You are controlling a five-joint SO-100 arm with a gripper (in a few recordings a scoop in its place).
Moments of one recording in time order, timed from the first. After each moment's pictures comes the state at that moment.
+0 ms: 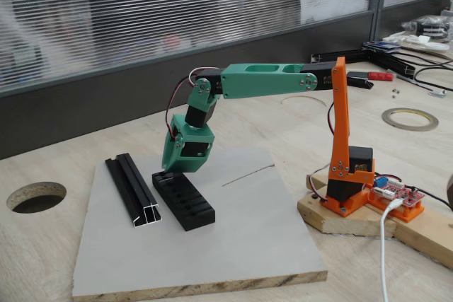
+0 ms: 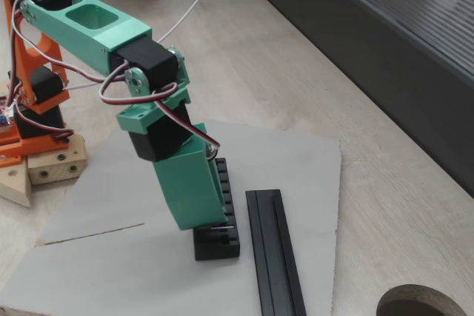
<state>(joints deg) 4.8 79.2 88.2 61.7 -31.6</state>
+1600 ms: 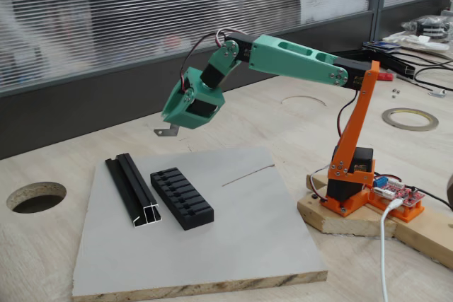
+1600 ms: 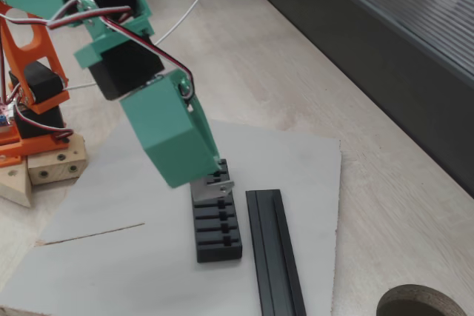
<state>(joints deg) 7.7 98.5 88.7 61.8 -31.4</state>
